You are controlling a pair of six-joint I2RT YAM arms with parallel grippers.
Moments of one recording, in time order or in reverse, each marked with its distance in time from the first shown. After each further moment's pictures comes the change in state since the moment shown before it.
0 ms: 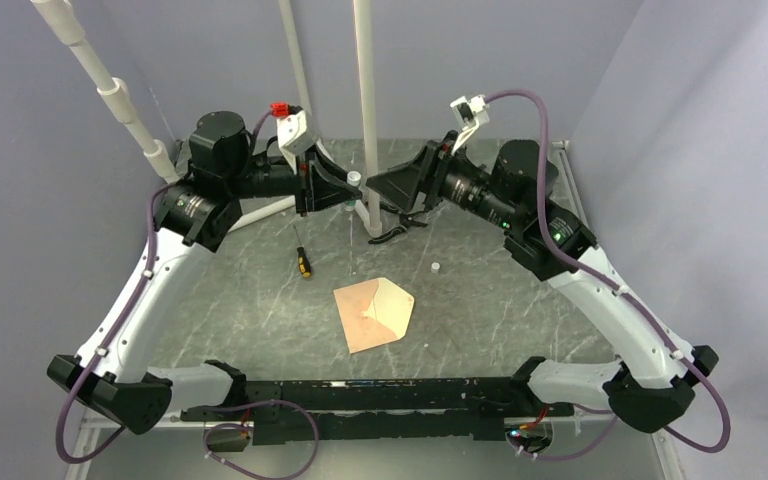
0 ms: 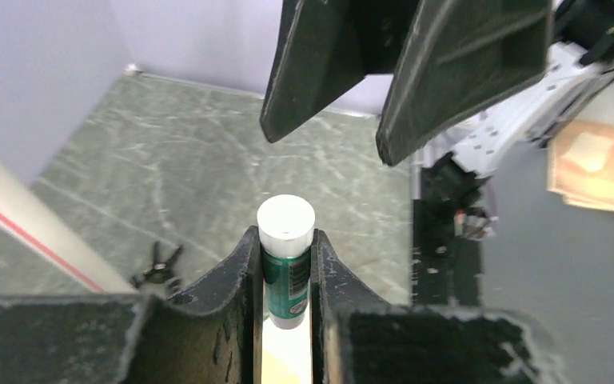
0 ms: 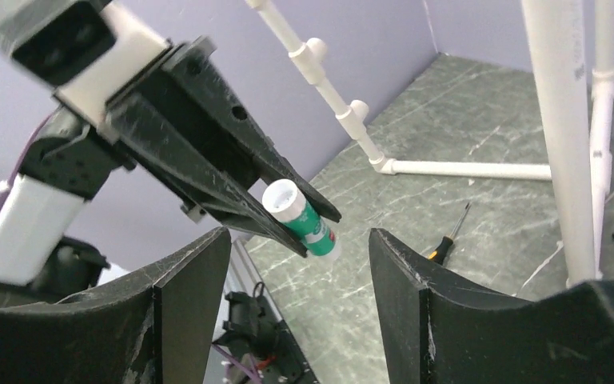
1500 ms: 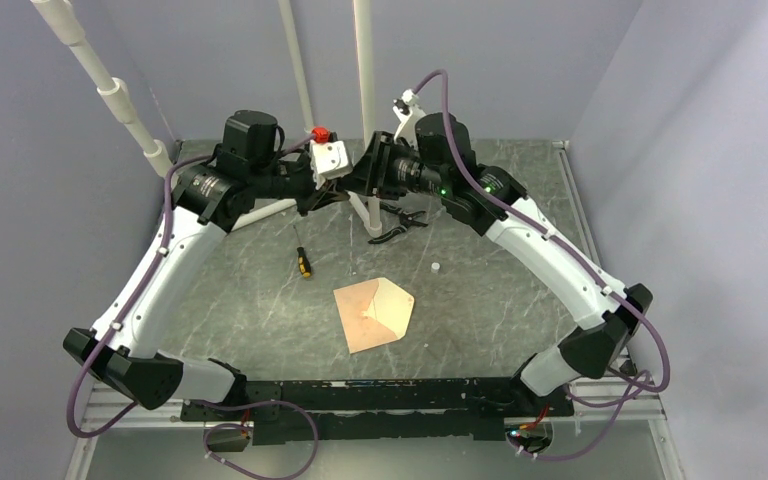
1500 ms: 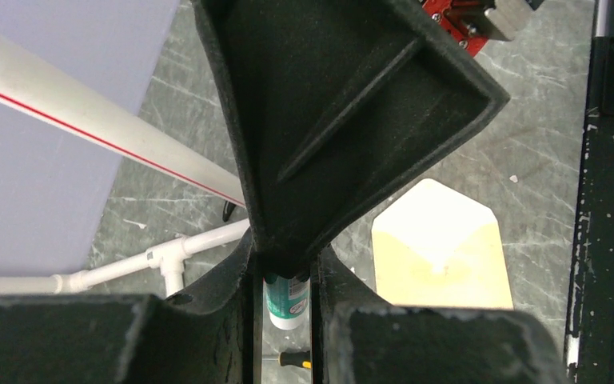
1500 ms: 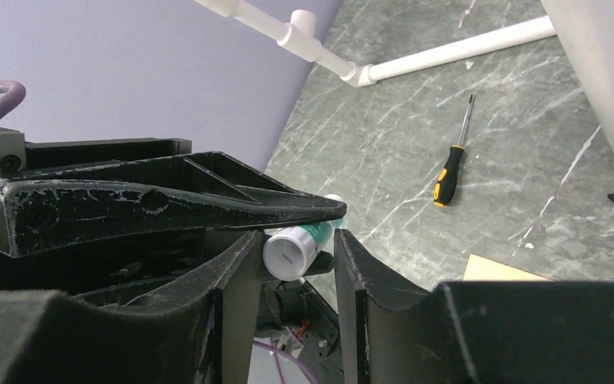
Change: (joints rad) left arm -0.039 0.115 0.139 -0.438 -0.303 0.652; right arm 0.005 0.346 0.245 -0.253 0.045 0.235
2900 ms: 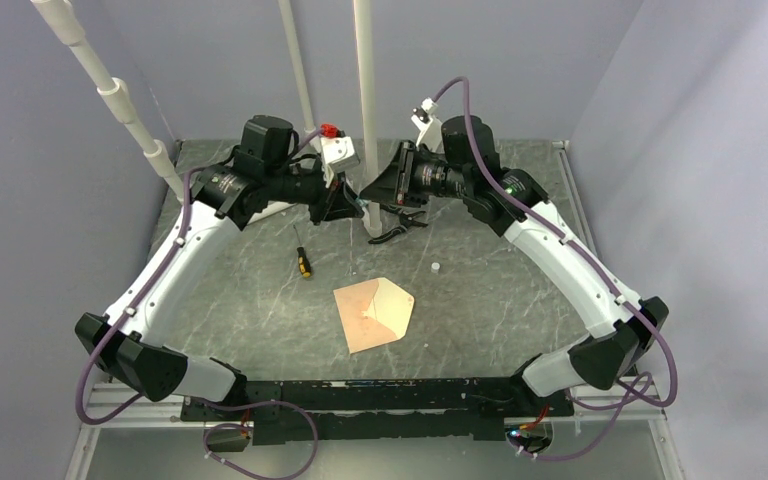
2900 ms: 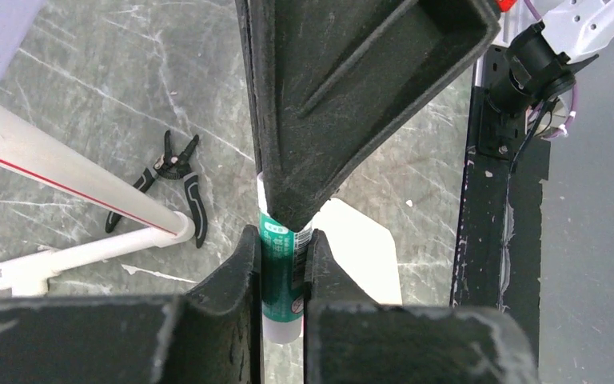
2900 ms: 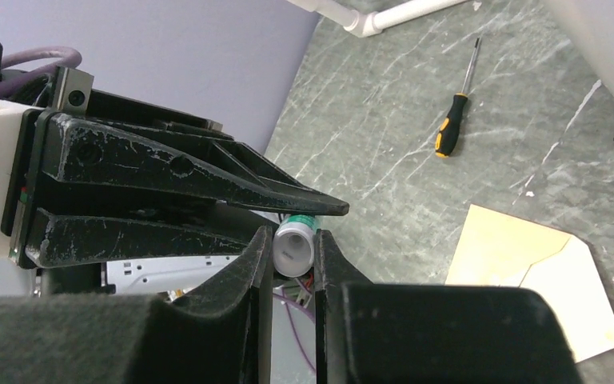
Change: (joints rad) left arm -0.016 0.043 -0.050 0.035 0.113 -0.241; right arm -0.110 -0.062 -0.072 -0.074 -0.194 0.002
